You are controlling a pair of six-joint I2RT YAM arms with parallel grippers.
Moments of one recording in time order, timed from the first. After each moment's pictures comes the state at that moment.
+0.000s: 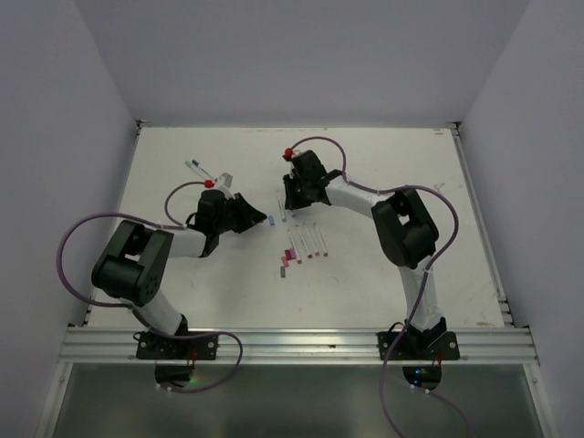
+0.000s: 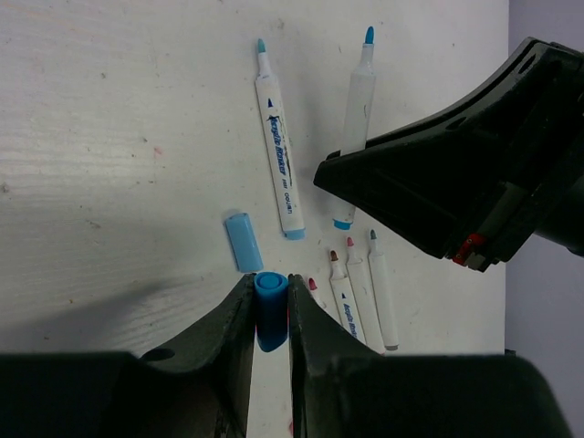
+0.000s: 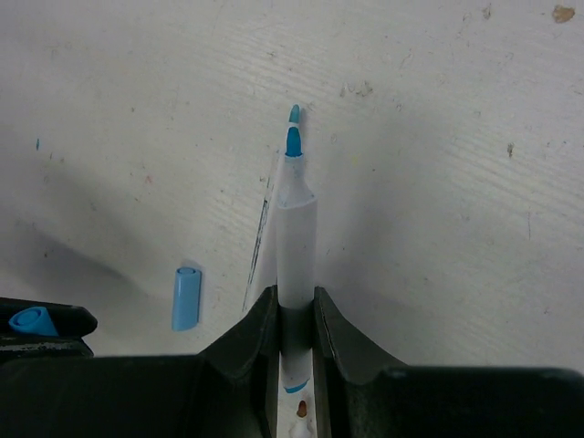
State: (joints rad) left arm -0.31 1.64 0.59 0.53 0.32 -0.81; right arm 0.61 2.13 1.54 -0.29 -0.10 0.31
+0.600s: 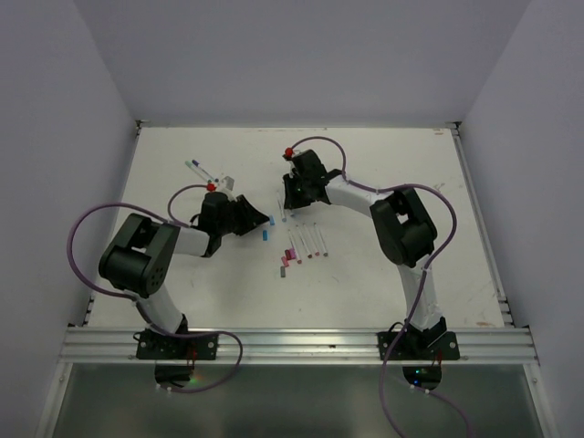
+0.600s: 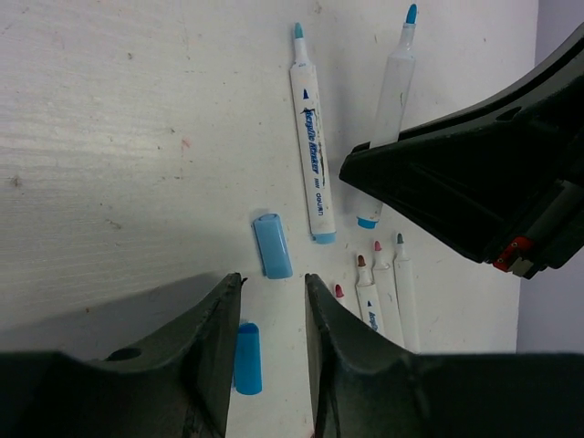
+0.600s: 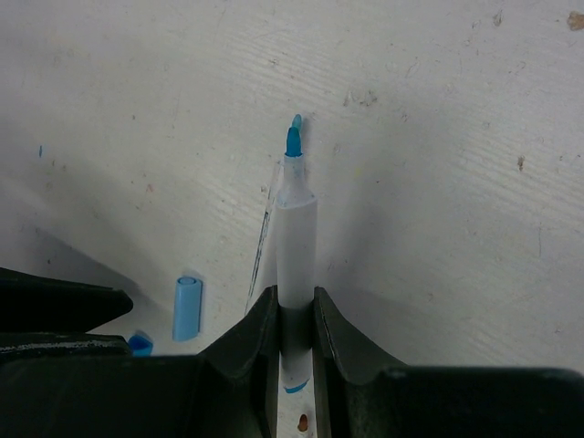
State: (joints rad) left arm -0.32 1.73 0.60 0.58 0.31 -0.82; right arm 0.61 2.16 1.56 -0.28 -0.13 0.32
